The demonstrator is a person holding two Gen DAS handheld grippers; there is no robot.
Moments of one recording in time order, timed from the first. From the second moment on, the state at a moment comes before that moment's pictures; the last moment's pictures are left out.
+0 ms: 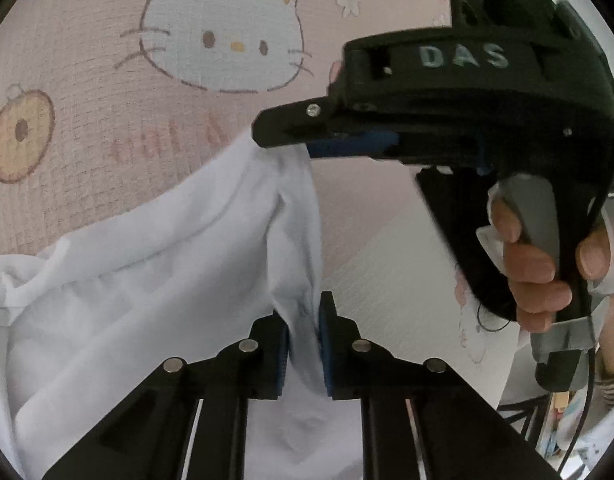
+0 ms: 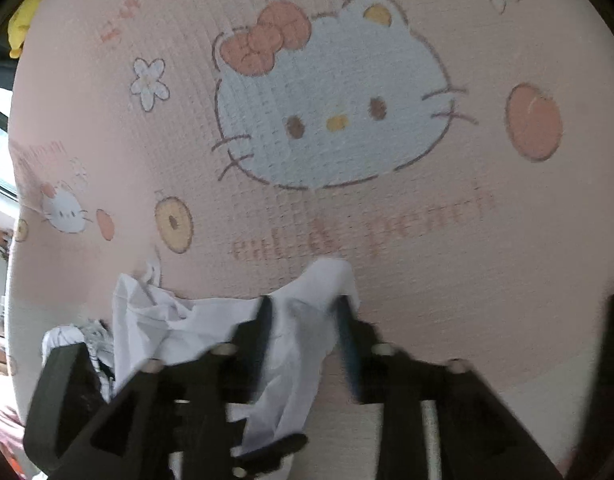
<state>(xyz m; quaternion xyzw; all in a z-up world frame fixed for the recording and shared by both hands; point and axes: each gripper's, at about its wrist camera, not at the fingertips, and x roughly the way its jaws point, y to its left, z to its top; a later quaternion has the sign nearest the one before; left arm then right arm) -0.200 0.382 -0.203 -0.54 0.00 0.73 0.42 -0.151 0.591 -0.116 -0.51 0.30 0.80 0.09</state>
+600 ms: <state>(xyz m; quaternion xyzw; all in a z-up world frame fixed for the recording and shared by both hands) -0.192 0.387 -0.207 -0.56 -0.05 0.70 0.45 -0.127 0.580 -0.157 -0.55 0.36 0.75 0.08</state>
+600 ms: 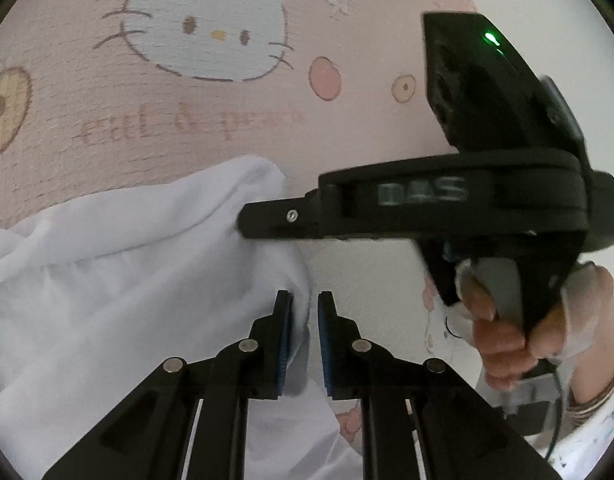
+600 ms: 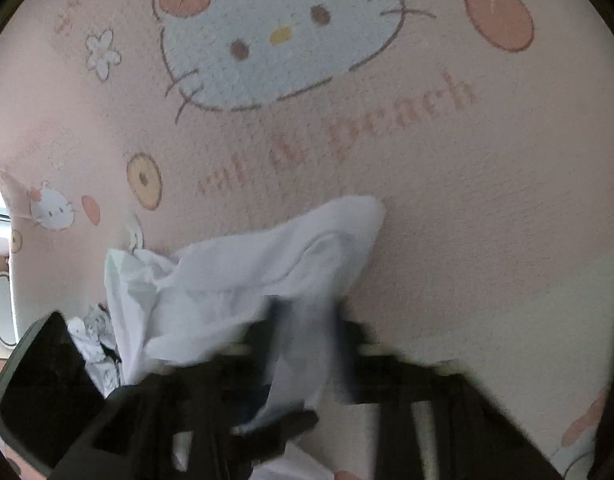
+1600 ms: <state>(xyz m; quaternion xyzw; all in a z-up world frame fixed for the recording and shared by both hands) -0.252 0.190 -0.163 -0.54 0.10 0.81 0.21 -0.144 0.563 -0.159 -0.59 0.29 0.74 0.11</state>
